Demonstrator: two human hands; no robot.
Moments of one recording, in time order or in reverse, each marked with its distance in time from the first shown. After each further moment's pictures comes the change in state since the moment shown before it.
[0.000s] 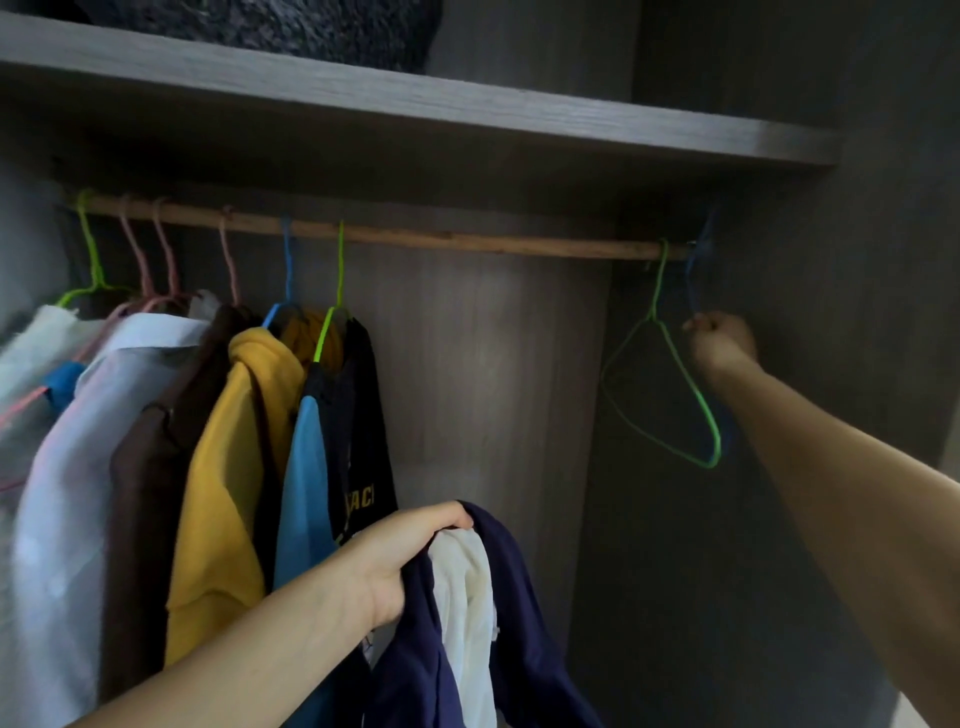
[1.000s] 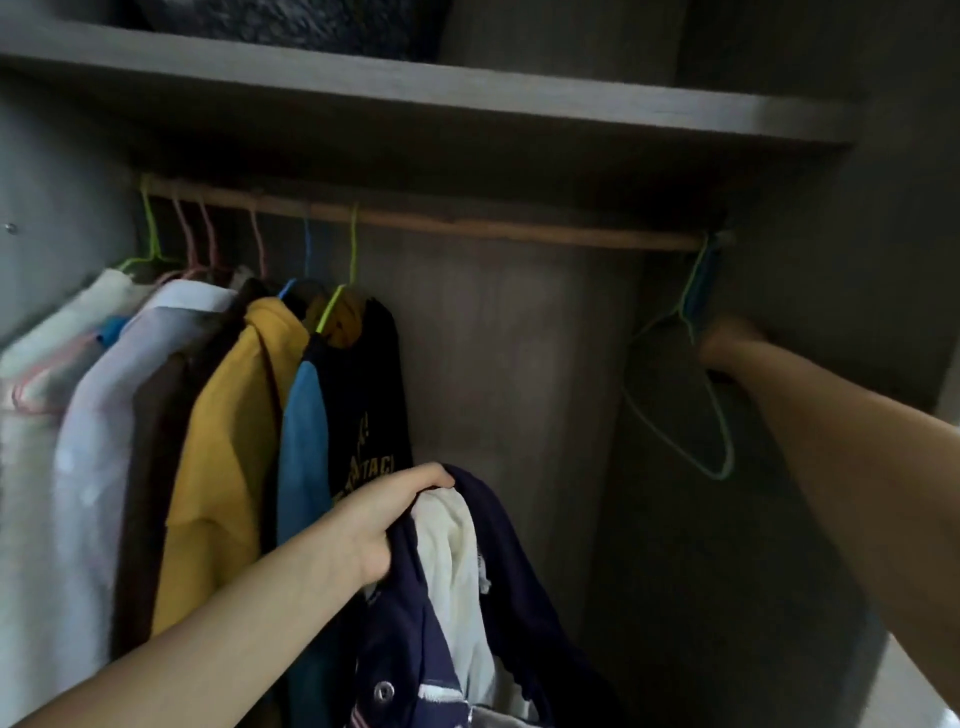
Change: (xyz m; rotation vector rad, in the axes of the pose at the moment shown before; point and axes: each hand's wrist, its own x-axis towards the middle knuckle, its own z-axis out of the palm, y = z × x) left_hand -0.003 -0.014 0.040 -0.126 0.209 0.157; right_hand 0.015 -0.007 -0.024 -0.735 -0.397 -0.156
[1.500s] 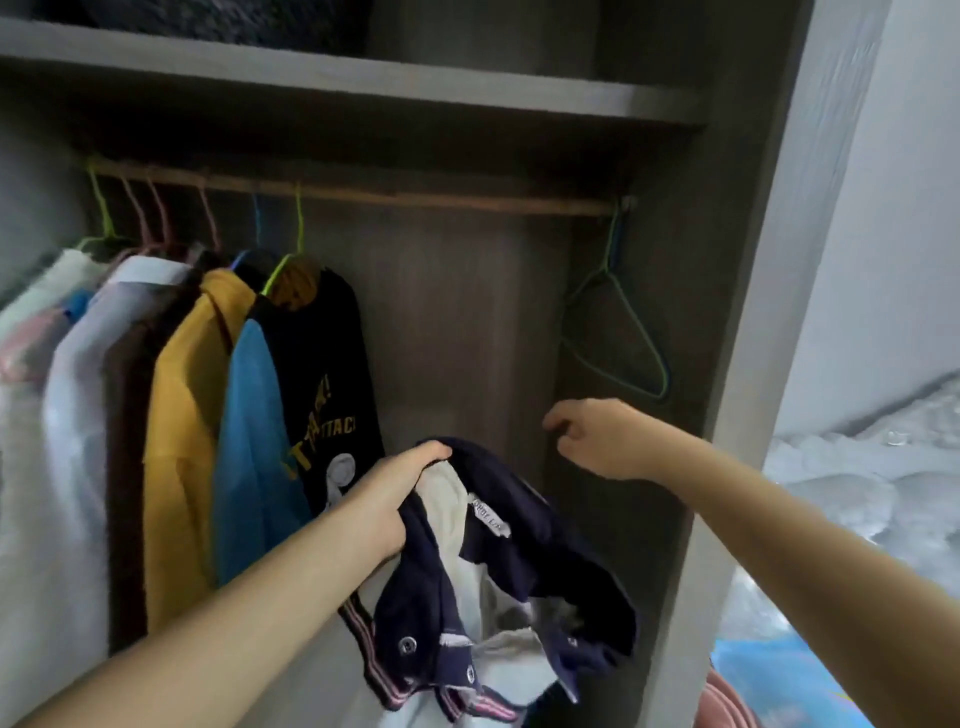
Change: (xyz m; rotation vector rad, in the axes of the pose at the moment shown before) left_hand -0.056 -0.046 0.053 -0.033 0.063 -0.011; right_hand -0.207 0.025 0.016 0.016 -0.356 -0.527
